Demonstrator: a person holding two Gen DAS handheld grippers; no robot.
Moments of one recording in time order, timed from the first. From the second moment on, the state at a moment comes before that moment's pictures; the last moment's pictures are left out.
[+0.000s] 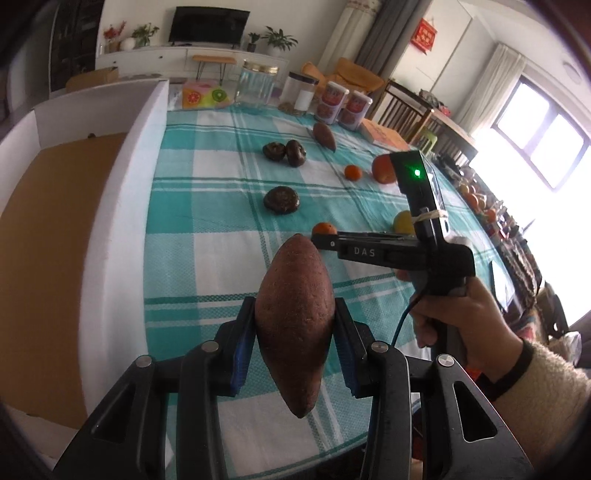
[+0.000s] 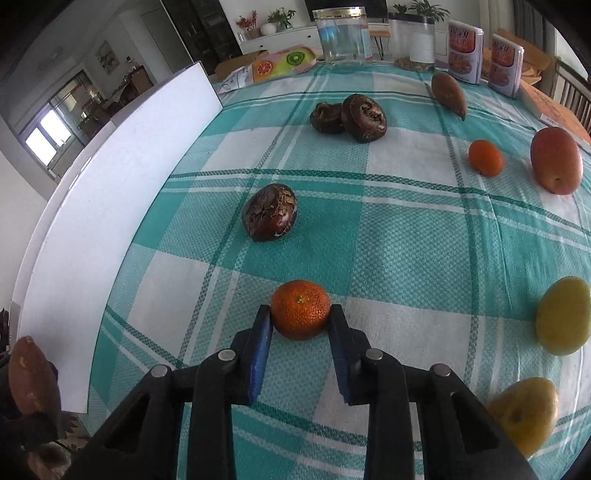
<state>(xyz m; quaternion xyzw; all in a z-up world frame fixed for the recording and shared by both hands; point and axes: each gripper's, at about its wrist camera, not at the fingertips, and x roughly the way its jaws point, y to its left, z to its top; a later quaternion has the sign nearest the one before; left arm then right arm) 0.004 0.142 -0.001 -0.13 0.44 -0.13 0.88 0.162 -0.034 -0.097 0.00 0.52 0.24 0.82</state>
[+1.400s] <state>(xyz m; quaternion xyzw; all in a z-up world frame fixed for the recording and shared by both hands) 0.023 0.201 0.019 -0.03 0.32 0.09 0.94 0.022 -0.112 -0.059 0.05 0.38 0.14 0.91</state>
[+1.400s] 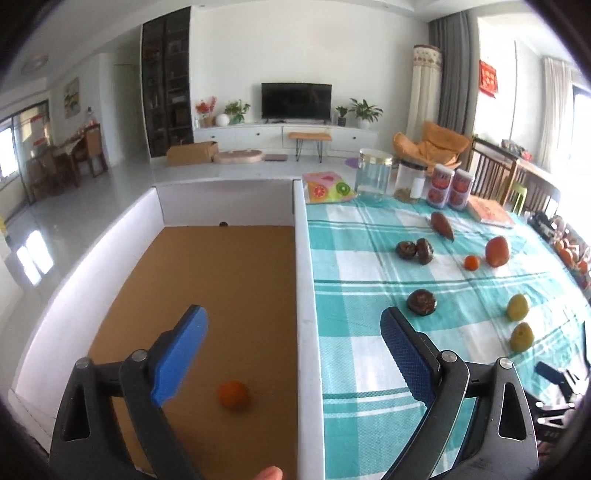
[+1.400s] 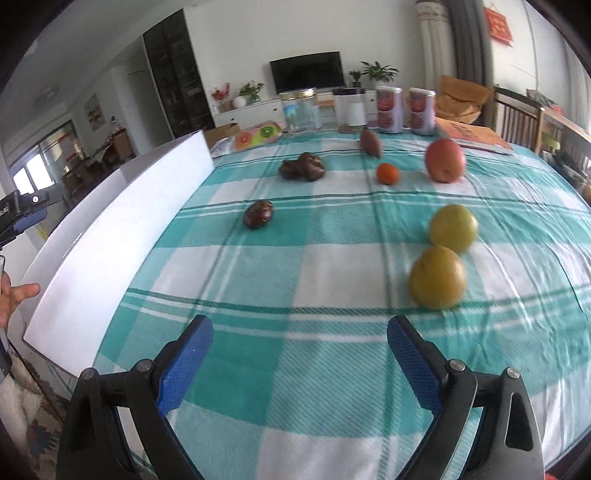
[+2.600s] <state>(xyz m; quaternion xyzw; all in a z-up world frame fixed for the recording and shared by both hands) 0.028 0.042 -0.015 0.00 0.39 -0.12 0.91 0.043 -0.338 -0.063 0.13 0.45 -0.13 0.88</state>
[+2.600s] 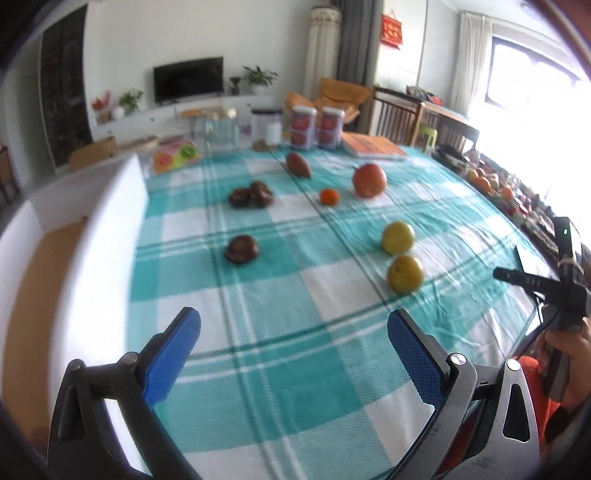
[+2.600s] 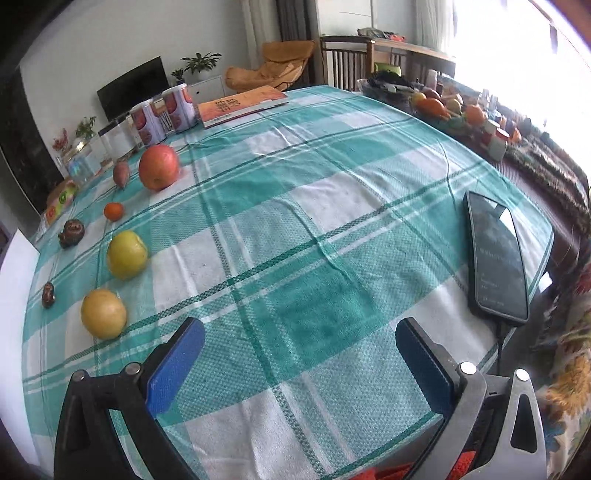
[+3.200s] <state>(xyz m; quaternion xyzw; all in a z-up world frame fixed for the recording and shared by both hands) 0.076 0.029 -0.099 0.04 0.45 -0.07 0.89 0.031 -0.322 -0.058 0.25 0.42 -0.09 0.87</state>
